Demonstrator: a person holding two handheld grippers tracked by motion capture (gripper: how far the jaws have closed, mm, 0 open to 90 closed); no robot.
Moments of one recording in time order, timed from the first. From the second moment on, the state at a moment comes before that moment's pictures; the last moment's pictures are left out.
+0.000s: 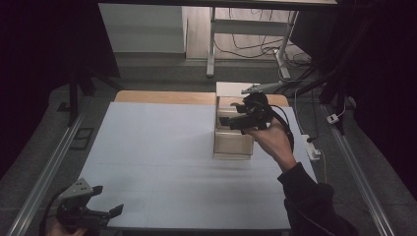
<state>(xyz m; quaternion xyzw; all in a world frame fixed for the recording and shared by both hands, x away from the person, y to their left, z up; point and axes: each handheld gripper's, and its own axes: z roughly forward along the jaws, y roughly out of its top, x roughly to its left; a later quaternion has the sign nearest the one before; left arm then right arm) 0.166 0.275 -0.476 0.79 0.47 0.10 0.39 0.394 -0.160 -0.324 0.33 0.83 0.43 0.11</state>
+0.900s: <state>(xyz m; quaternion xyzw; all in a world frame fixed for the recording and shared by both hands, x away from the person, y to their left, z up) 0.166 0.275 -0.476 0.78 0.48 0.09 0.39 0.357 -0.190 -0.327 0.33 0.83 0.43 0.14</state>
